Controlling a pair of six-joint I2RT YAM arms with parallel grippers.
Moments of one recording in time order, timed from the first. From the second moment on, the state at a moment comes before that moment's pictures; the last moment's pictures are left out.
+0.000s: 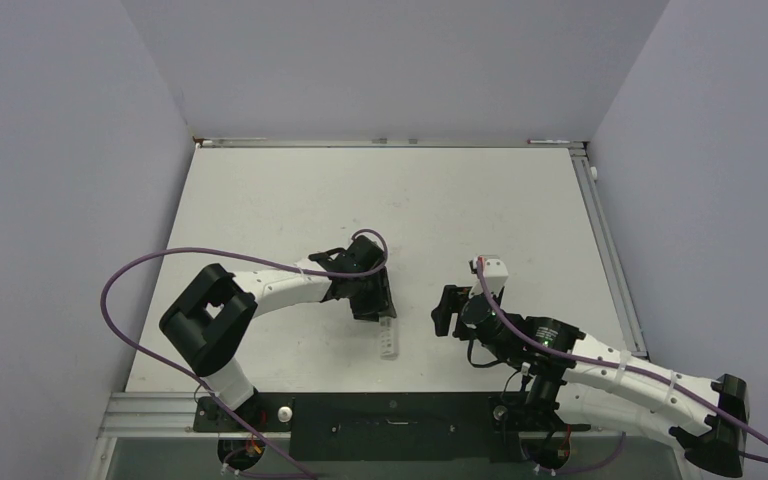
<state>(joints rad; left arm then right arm) -0.80 1.67 0.95 -0.37 0.16 -0.96 1.07 0.78 0.61 -0.57 0.50 0.80</state>
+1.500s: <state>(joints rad) -0.75 0.93 0.99 -0.68 -0.10 -0.65 1.07 0.75 0.80 -0.65 0.68 0.66</state>
